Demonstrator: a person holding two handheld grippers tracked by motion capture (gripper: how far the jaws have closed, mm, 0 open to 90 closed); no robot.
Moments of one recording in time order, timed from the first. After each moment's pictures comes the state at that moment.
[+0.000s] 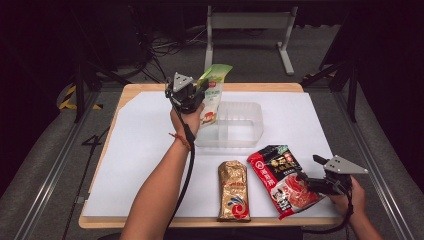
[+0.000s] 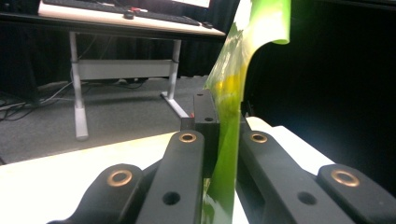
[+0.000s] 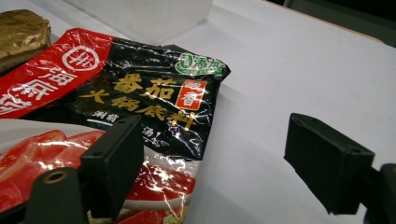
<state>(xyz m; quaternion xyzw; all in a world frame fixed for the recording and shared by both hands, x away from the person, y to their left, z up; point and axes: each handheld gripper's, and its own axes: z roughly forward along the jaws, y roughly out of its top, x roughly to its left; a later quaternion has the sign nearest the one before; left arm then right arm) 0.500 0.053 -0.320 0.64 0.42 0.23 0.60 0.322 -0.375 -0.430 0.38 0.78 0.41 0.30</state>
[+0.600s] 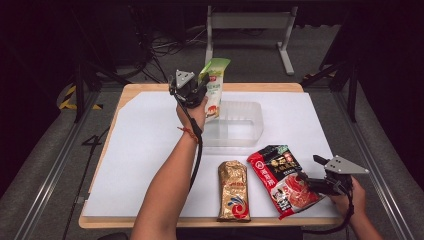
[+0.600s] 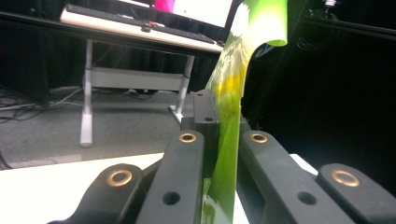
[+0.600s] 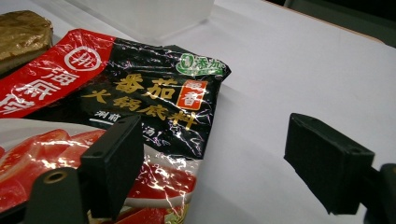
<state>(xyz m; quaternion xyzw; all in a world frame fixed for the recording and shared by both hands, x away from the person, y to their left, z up) 0.522 0.044 -0.330 0.59 0.45 0.24 0.63 0.321 -0.376 -0.429 0.37 0.78 0.41 0.29</state>
